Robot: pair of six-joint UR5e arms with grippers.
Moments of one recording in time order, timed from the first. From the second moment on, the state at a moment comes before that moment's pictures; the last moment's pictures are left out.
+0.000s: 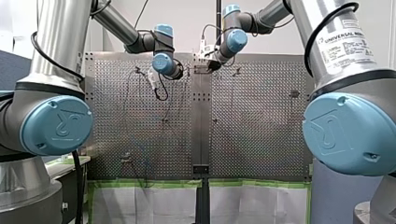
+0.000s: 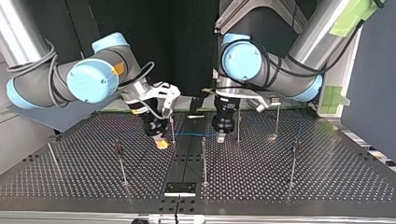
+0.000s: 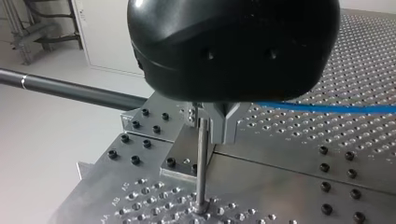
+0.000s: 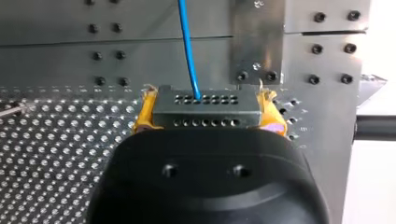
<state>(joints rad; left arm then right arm) -0.37 -1.74 -1.66 -2.82 -1.81 -1.85 2.19 -1.18 1.15 0.19 1.46 1.66</state>
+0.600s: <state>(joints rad) -0.28 -1.80 -1.58 -2.79 -1.73 -1.89 2.17 -1.16 1.14 0.18 1.45 1.66</state>
